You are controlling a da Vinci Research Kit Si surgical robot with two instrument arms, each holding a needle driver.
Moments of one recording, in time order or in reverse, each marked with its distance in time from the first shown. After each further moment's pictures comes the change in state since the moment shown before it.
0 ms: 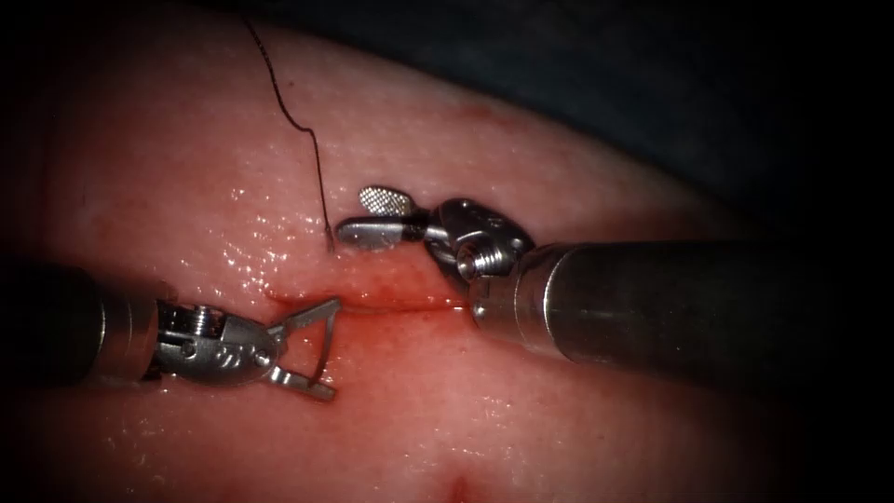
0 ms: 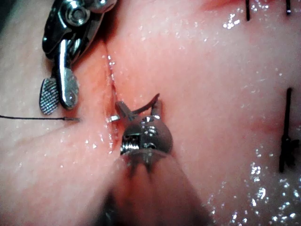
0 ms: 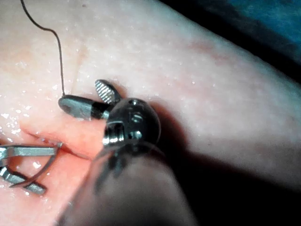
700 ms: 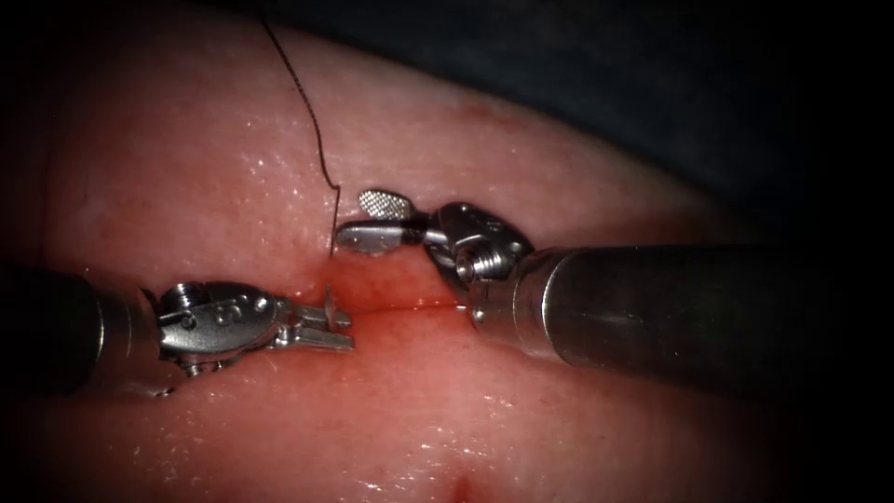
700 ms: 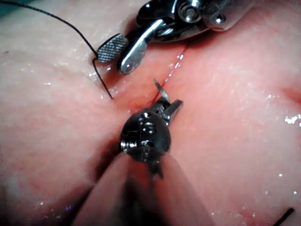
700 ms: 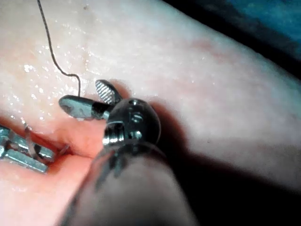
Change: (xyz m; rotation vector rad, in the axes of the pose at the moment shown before) right arm 0.000 0.000 0.000 0.001 0.001 0.001; left arm 0.000 -0.001 -0.002 -0.215 0.157 -0.708
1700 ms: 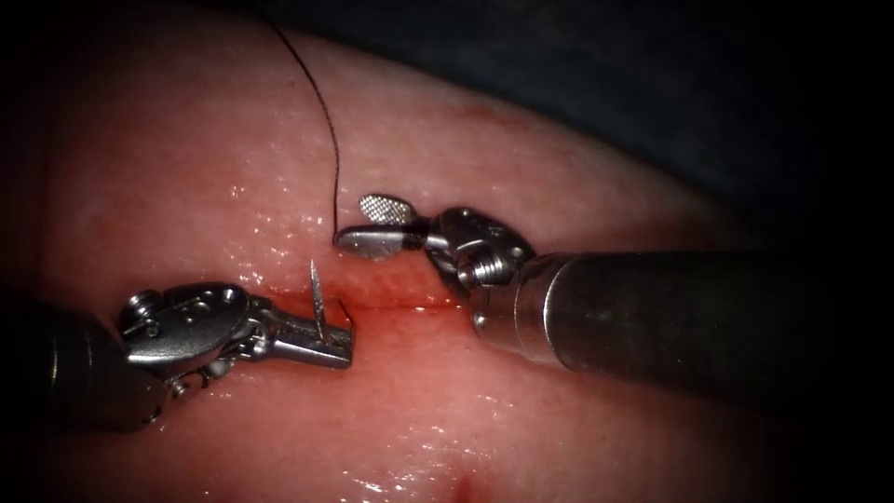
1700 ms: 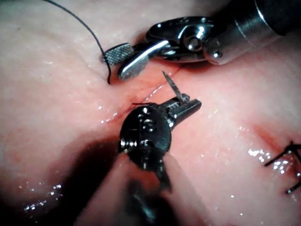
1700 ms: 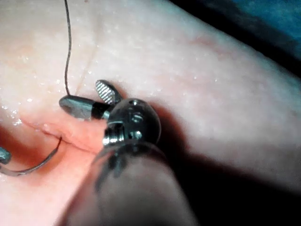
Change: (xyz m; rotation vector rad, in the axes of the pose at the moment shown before) right arm -0.001 0.000 0.000 0.021 -0.021 -0.001; left arm 0.006 0.006 -0.004 -0.163 0.202 -0.040
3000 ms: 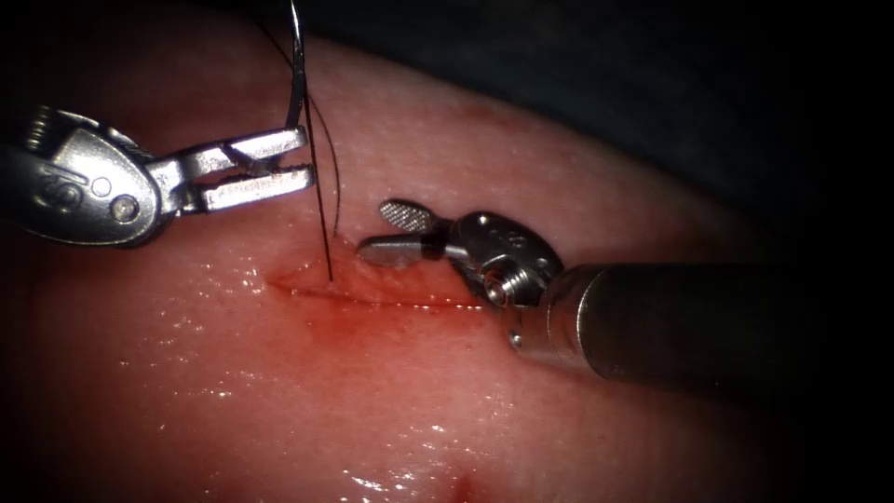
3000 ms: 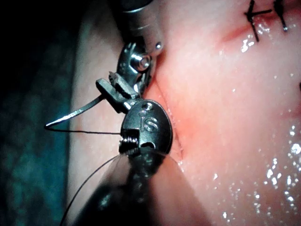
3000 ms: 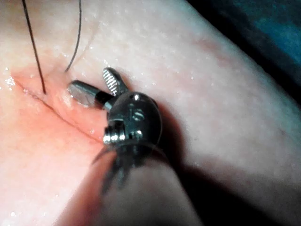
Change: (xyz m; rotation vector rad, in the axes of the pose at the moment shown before) right arm 0.000 0.000 -0.001 -0.011 -0.114 -0.282; left arm 0.015 0.005 -0.005 0.612 0.061 1.093
